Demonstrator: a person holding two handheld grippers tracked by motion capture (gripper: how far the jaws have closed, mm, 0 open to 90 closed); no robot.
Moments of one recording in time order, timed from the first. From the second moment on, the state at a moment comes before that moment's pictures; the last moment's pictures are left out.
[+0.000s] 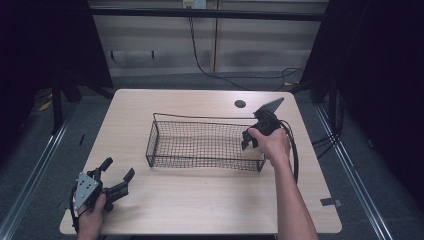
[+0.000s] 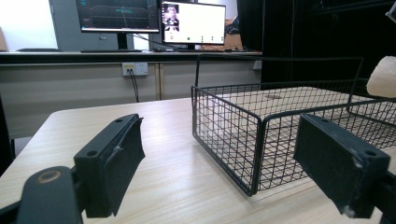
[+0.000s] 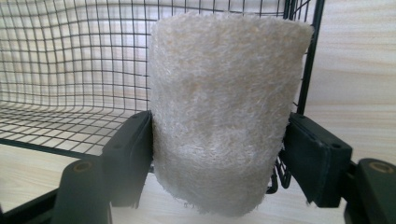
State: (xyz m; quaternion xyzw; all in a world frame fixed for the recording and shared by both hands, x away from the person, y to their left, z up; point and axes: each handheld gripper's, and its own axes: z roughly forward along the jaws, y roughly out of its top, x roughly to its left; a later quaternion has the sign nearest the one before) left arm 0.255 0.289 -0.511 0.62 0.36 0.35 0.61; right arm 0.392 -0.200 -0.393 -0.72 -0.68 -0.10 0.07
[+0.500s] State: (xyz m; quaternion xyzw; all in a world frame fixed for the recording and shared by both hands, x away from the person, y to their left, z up) left arm 0.254 0.288 -0.511 0.61 0.36 0.35 0.61; right arm 0.394 -0.189 -0.405 -0.72 -0.69 -0.09 0.07
